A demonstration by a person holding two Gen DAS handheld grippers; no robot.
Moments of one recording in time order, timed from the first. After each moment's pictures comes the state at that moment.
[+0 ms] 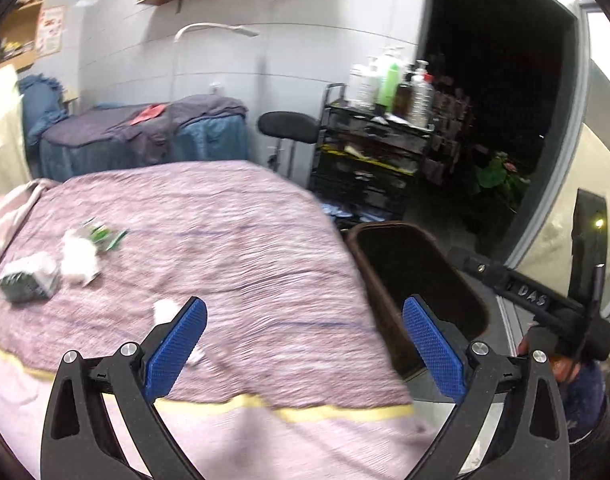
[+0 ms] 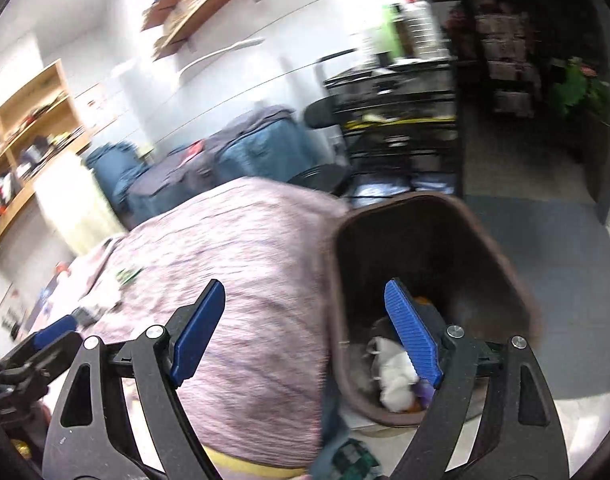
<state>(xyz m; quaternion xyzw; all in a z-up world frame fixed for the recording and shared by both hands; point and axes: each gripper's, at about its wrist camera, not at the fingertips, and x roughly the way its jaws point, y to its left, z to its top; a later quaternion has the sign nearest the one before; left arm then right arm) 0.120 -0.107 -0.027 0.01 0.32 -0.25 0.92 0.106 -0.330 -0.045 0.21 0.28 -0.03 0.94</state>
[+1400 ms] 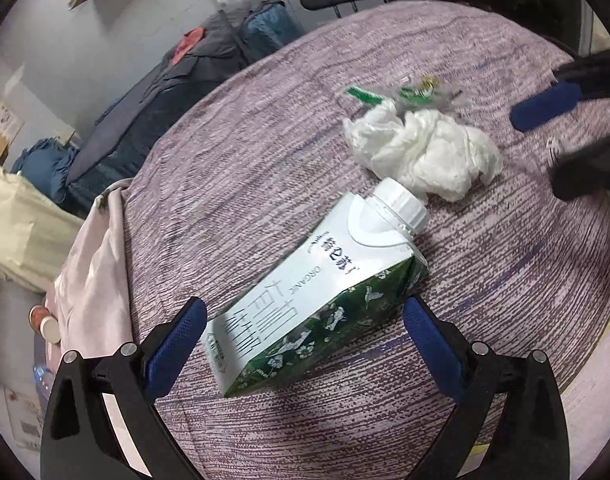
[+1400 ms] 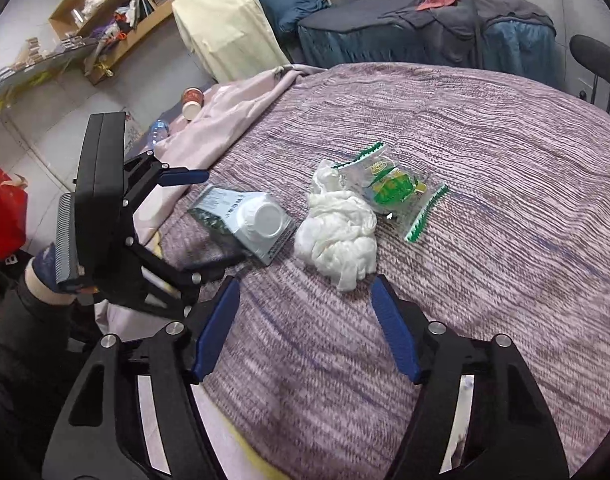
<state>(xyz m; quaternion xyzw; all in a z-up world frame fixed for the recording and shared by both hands) 0.305 0.125 -0.101 0.33 0.44 -0.20 0.81 0.344 0.007 -0.072 0.08 0.46 0.30 0.83</state>
